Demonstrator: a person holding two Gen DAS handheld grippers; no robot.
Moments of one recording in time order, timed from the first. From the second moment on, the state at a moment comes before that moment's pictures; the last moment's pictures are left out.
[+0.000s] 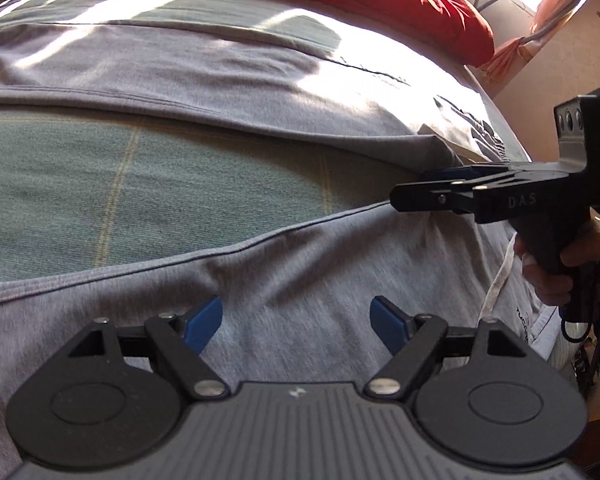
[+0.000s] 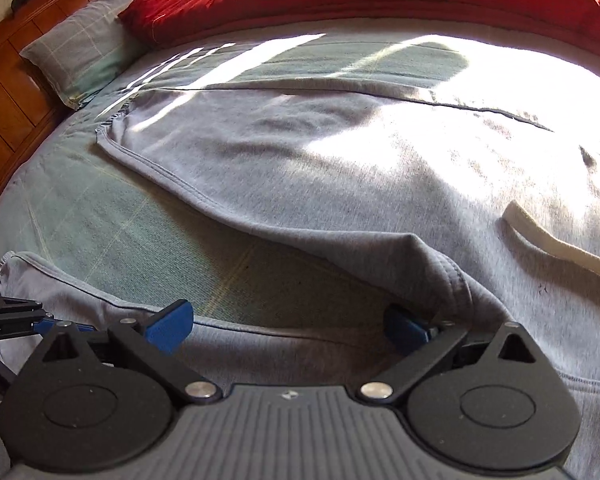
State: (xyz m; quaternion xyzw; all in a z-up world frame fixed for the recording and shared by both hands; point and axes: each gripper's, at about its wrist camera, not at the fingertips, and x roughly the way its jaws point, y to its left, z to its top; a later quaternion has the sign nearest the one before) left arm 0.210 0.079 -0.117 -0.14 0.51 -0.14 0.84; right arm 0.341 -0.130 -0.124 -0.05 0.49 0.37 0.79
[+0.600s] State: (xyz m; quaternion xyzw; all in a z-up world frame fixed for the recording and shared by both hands) left arm 0.164 0.028 -0.116 0.02 0.52 -0.19 0.83; right arm 0.253 -0.179 -0.129 -0.19 0.54 0.35 0.75
